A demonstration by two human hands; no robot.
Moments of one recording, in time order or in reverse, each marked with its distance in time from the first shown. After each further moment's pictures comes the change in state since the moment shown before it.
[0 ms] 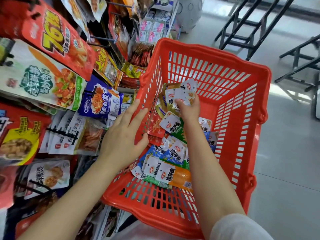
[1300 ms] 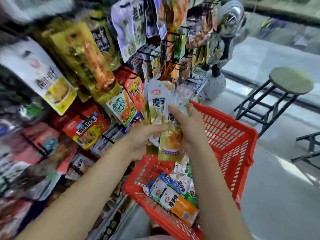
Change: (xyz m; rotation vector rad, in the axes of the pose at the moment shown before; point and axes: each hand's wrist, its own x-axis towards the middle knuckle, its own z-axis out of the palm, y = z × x) left_hand -0.014 0.080 -0.136 -1.395 -0.015 -0.649; right_hand -0.221 -0.198 -0.023 0.197 -0.697 -0.380
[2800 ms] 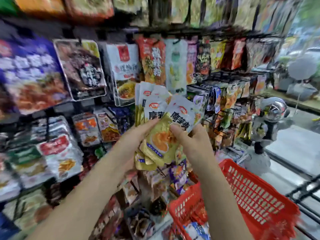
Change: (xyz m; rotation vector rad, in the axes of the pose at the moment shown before) left_hand -0.265 0.052 -0.074 -0.115 0.246 0.503; right_hand -0.156 -0.113 0.145 -0.347 -0.417 -0.489
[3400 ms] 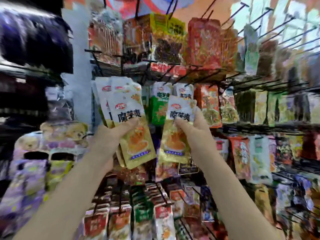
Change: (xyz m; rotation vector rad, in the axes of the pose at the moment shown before) left_hand -0.233 0.192 -0.185 0.070 0.685 0.873; right_hand 0.032 -0.255 0.223 0.351 -0.281 -0.398
